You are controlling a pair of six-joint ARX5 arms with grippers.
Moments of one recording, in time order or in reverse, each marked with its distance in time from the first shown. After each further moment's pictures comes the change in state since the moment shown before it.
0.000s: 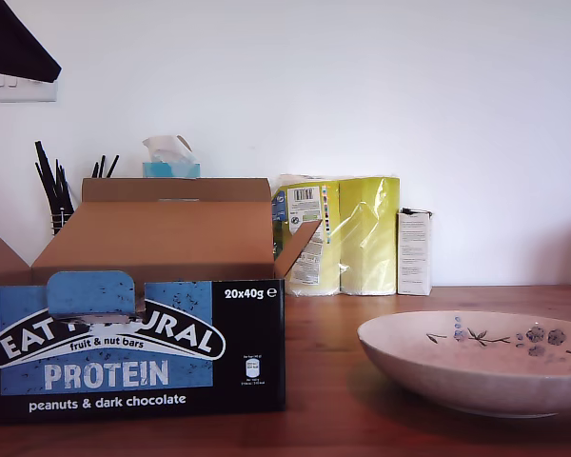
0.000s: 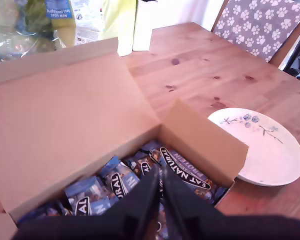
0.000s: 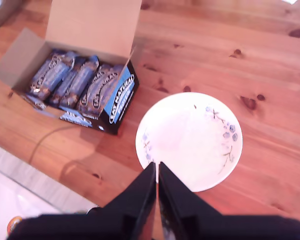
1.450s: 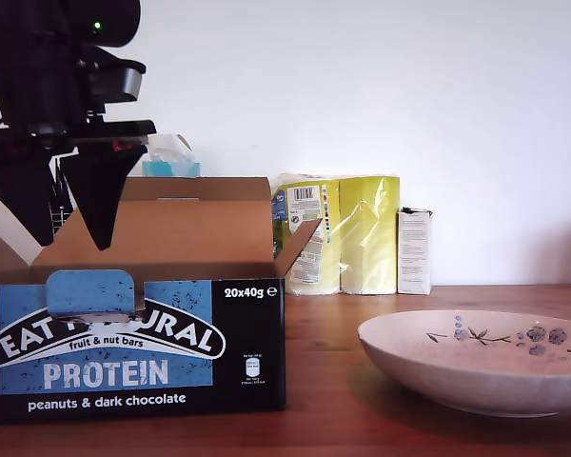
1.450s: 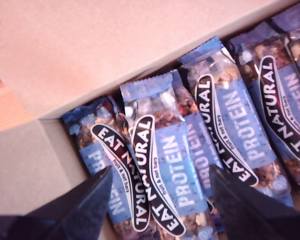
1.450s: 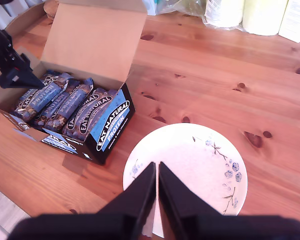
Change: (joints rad) left arm -0.235 0.790 0.562 -0.595 -0.602 -0.134; right arm 0.008 -0.127 -0.343 0.368 -0.031 -0.012
